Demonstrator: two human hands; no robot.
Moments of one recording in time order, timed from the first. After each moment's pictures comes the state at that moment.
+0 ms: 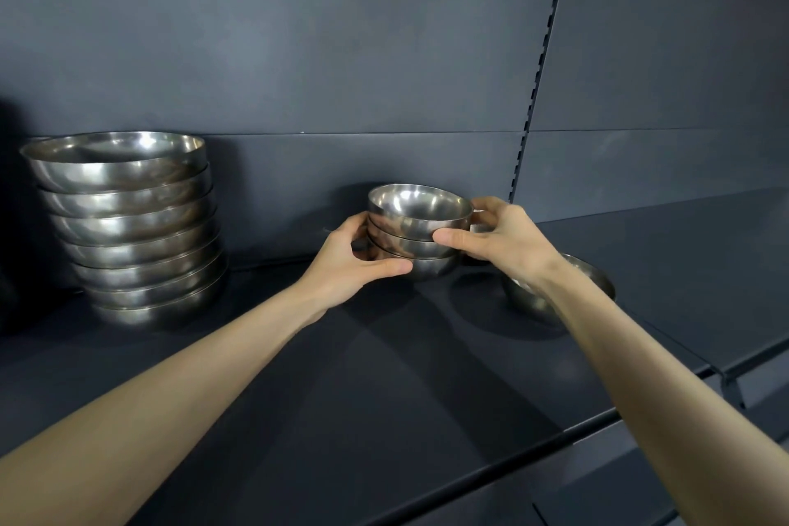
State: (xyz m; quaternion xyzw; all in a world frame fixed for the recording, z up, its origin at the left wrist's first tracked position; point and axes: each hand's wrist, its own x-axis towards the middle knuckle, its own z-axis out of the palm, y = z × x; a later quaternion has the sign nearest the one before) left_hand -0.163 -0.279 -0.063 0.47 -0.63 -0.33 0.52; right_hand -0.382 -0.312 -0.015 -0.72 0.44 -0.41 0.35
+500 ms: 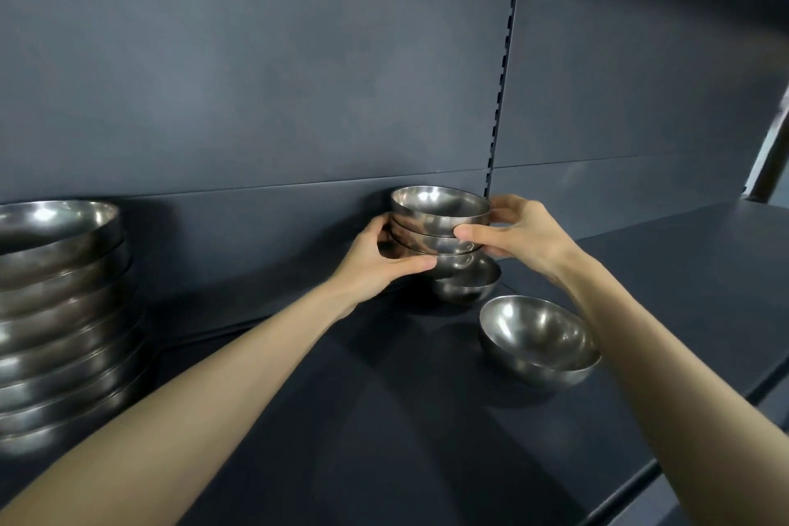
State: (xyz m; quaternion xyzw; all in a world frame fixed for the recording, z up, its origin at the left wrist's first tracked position) left_hand -0.215 -0.370 -0.026 0.45 -0.66 -0.32 0.51; right_hand -0.431 -0.371 0.025 -0.69 0.47 -0.45 0.32
